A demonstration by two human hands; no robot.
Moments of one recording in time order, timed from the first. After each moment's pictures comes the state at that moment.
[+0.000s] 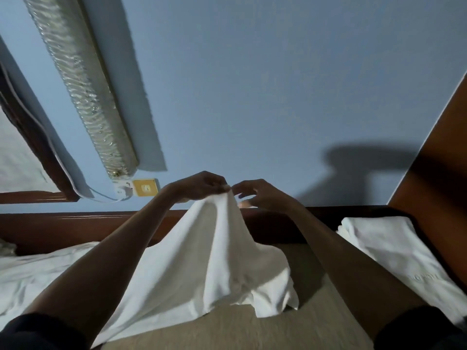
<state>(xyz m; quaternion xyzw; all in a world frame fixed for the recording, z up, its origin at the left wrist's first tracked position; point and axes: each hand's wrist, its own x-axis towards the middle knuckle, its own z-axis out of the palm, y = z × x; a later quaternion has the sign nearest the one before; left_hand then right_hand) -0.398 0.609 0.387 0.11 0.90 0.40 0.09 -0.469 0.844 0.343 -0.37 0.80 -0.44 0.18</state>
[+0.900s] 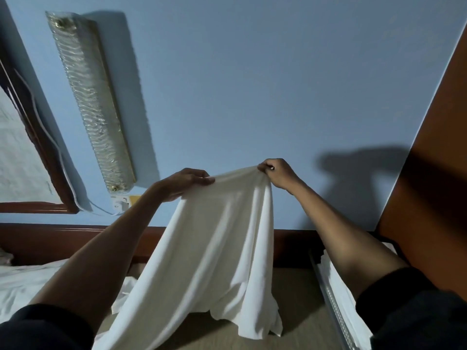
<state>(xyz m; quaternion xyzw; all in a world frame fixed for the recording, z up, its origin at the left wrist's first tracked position) -0.380 0.640 0.443 0.01 0.83 0.56 0.03 -0.520 0.913 0.433 -0.24 0.87 -0.43 -0.04</state>
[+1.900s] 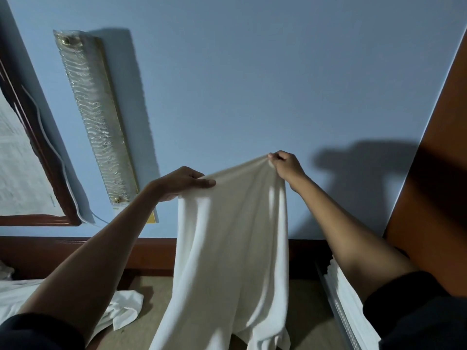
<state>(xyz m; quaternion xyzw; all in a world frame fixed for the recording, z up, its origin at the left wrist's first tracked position) -0.381 0.625 0.474 0.01 0.85 0.52 0.03 -0.527 0.906 0.466 -0.17 0.82 -0.55 -0.08</state>
